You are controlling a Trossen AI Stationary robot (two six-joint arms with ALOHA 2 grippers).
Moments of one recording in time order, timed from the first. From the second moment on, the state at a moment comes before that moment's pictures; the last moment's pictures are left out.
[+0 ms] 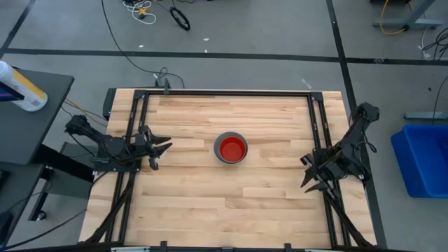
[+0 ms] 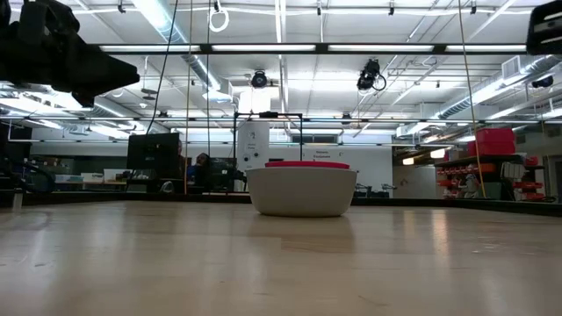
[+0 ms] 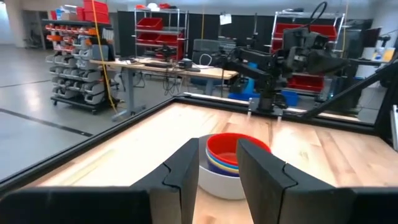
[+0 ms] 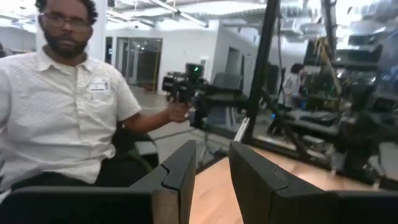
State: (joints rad) left arm -0.53 0.02 0.01 0.06 -0.89 -0.06; right arm 0.89 0.13 0.01 0.28 0.26 -0.18
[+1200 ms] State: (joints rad) left arm -0.57 0.02 0.01 0.04 -1.02 -0.06; right arm 0.25 0.13 0.01 0.06 0.05 -0.08
